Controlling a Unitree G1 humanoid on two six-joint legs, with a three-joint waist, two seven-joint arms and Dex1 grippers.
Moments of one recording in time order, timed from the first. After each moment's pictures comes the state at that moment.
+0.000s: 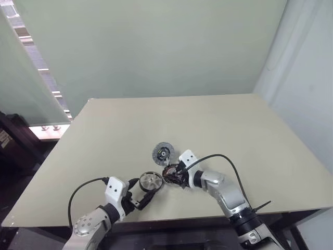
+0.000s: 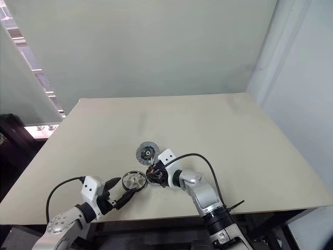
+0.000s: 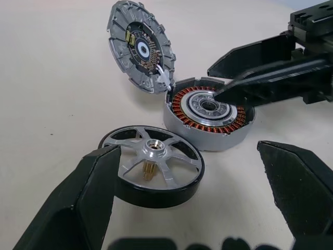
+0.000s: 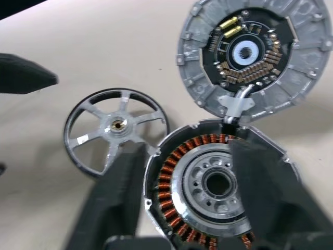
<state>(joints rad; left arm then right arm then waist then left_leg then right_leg) 0.29 0.39 0.05 -0.25 -0.35 0.25 -0.62 -0.36 -0.02 0.32 0.20 0.06 0.46 0.56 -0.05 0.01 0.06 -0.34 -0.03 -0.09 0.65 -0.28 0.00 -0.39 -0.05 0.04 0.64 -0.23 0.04</state>
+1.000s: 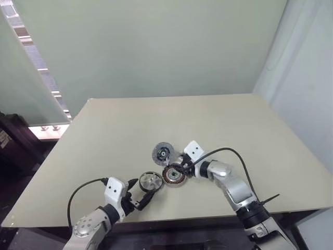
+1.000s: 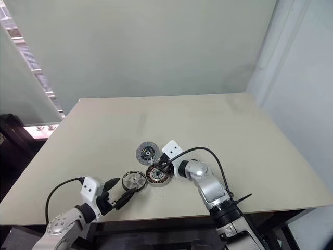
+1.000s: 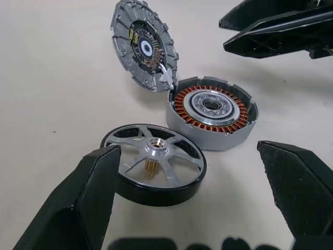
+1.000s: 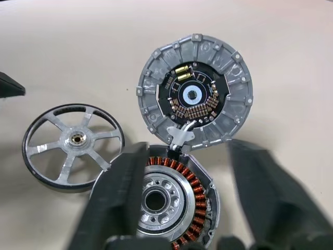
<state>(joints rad) 0.30 0.39 0.06 -0.26 -0.35 0.25 -0.61 -0.41 -0.12 0.32 0.13 0.02 0.41 0.60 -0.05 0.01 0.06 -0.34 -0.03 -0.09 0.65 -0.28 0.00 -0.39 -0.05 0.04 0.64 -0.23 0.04</state>
